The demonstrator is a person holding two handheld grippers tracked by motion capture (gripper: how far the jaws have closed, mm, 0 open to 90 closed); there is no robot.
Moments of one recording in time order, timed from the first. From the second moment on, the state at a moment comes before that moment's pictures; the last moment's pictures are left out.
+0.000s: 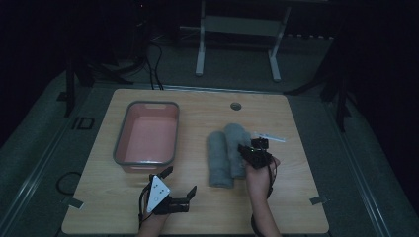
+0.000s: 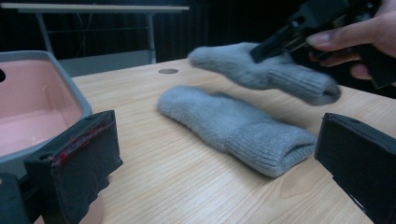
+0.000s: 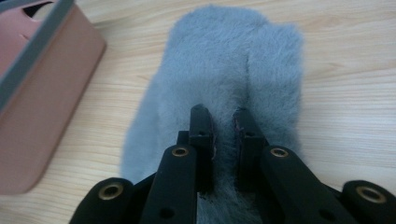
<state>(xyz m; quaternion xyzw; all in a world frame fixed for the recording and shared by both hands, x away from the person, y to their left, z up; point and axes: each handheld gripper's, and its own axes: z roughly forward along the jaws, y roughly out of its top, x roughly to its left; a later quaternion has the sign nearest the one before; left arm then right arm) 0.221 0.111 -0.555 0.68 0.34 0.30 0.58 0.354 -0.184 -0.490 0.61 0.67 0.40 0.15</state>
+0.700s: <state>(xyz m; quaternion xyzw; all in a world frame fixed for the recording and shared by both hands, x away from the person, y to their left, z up) 0.220 0.103 -0.549 0.68 0.31 0.27 0.61 0.337 -0.114 -0.501 0.62 0.67 0.38 0.17</state>
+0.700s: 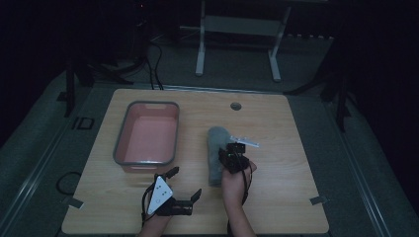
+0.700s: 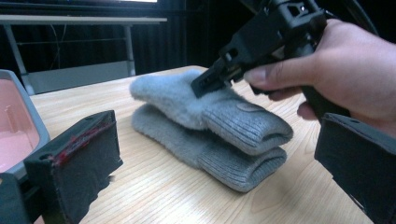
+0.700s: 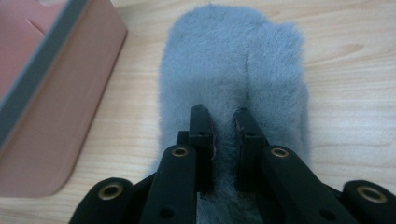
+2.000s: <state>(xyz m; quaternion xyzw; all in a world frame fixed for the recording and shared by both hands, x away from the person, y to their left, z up) 0.227 0.101 -0.559 0.70 0.31 0.25 0.59 0.355 -0.165 -0.481 0.50 0.74 0.43 0.14</state>
